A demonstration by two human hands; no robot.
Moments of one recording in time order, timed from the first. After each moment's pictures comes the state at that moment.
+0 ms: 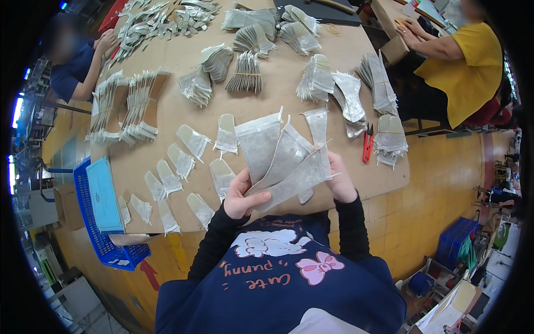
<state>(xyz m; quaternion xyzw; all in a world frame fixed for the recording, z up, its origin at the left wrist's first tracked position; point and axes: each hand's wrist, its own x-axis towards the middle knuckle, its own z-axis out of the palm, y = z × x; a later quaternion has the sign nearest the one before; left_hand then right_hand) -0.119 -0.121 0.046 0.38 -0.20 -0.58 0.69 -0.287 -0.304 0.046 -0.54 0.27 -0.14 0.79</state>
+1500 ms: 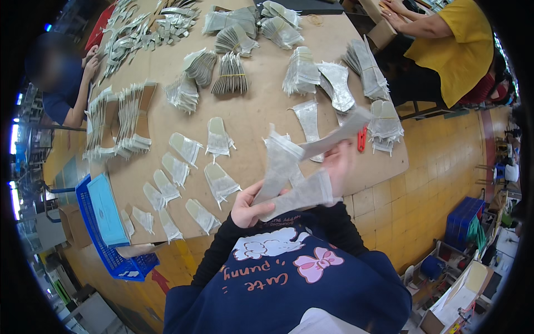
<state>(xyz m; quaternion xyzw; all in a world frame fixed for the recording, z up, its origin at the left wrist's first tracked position) -0.141 -0.109 0.030 0.36 -0.13 -0.67 0.64 -0.262 -0.276 0.049 -0.22 0.43 -0.58 0.65</state>
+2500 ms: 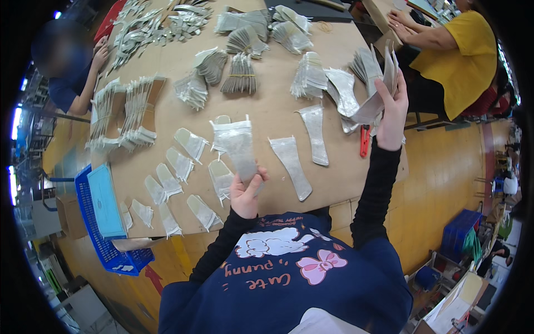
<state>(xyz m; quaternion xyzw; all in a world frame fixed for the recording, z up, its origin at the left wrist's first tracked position) -0.151 -0.124 0.013 0.44 -0.11 -0.42 0.79 -0.282 -0.417 0.113 -0.55 0.36 -0.53 0.54</state>
